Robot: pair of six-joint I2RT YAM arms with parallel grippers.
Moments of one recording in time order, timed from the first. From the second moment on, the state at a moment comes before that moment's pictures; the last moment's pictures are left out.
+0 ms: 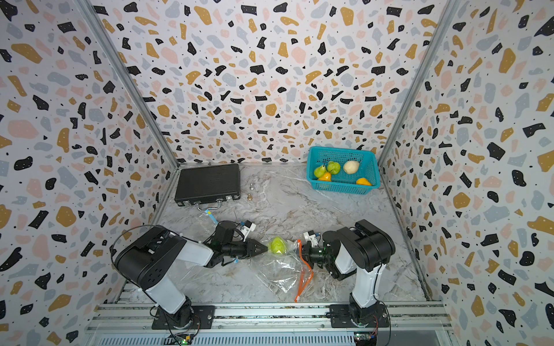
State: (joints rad) left arm -0.51 1.66 0.42 0.56 0.76 -0.77; right arm 0.44 1.88 0.22 1.23 -0.93 1.35
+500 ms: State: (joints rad) left arm -0.46 1.34 0.60 -0.01 0.56 -0.58; right arm 0.44 1.98 0.26 1.36 -0.92 1.32
